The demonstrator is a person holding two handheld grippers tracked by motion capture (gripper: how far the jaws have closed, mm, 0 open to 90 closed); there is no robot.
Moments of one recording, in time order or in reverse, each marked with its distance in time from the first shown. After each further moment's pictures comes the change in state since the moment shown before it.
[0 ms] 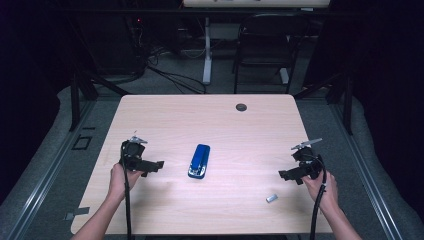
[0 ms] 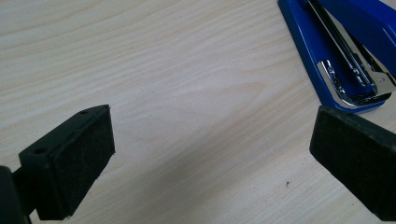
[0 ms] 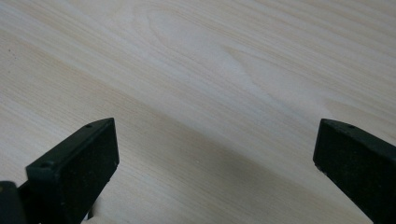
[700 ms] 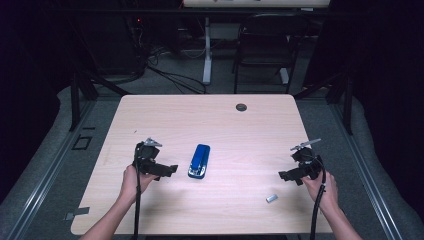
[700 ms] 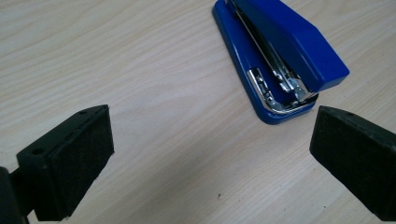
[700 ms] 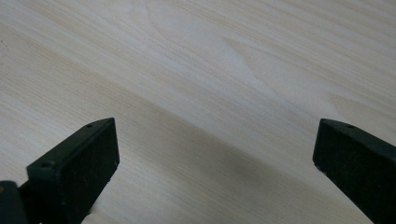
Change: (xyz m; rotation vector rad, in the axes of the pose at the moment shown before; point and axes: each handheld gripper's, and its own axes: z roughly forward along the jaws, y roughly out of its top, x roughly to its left) left arm -0.048 0.010 0.003 -0.010 -0.058 0.076; right arm 0.000 -0.001 0.003 0.024 -0.002 0.001
